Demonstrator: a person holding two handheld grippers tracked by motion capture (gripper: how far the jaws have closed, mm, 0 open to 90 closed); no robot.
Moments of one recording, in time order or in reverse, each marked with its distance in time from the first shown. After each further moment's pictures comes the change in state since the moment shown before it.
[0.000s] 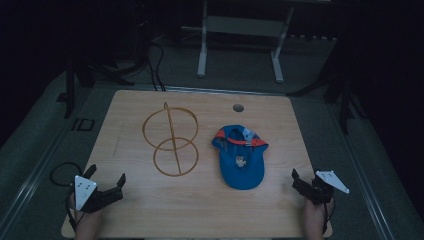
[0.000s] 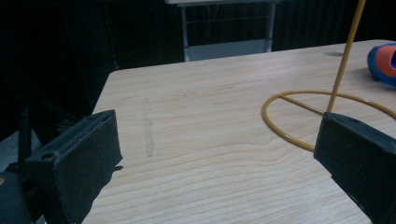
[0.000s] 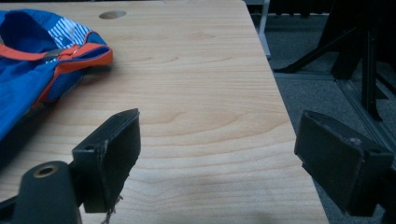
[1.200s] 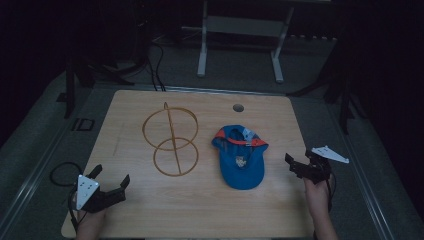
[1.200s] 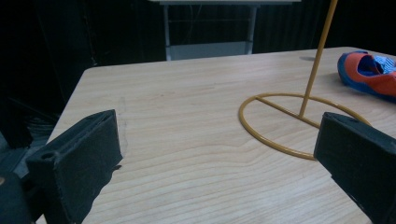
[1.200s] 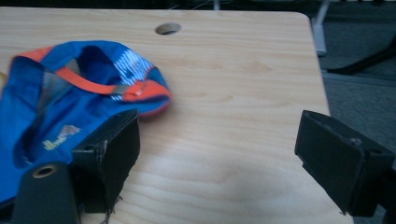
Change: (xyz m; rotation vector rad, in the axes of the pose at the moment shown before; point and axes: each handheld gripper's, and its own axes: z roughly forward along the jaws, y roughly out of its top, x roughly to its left) left arm -0.006 0.001 0.003 -0.002 -0.086 -0.043; right arm 0.013 0.072 0.018 0.094 0.201 -0.048
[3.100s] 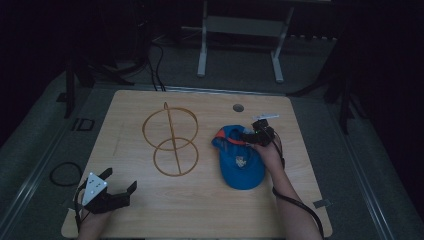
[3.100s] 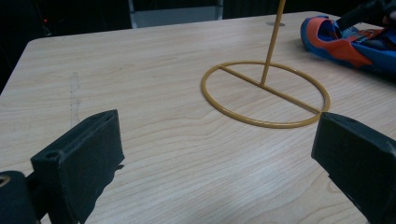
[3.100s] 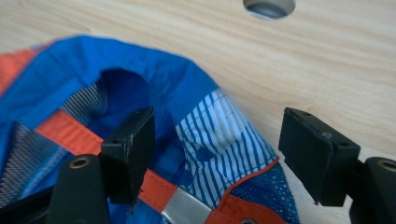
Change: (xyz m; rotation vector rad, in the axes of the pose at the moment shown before) left arm -0.010 0.006 0.002 0.143 -0.127 0.014; right arm 0.077 0.054 0.174 0.269 0.146 -0.170
